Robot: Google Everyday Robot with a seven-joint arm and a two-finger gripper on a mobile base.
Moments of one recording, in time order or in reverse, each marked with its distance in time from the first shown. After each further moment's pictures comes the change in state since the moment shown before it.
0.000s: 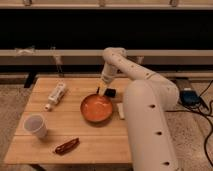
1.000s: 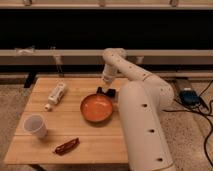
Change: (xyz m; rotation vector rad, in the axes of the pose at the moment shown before) arm 0.005 -0.010 0.010 0.009 0.035 0.029
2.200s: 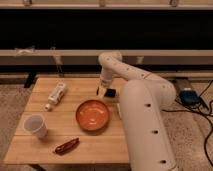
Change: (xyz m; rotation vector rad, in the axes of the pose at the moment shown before) arm -0.001 0.015 0.012 0.039 0.032 -0.054
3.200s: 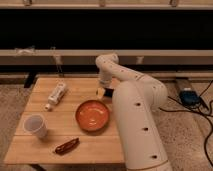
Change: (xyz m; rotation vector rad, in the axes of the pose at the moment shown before) arm -0.008 -0.020 0.027 0.047 0.040 0.010
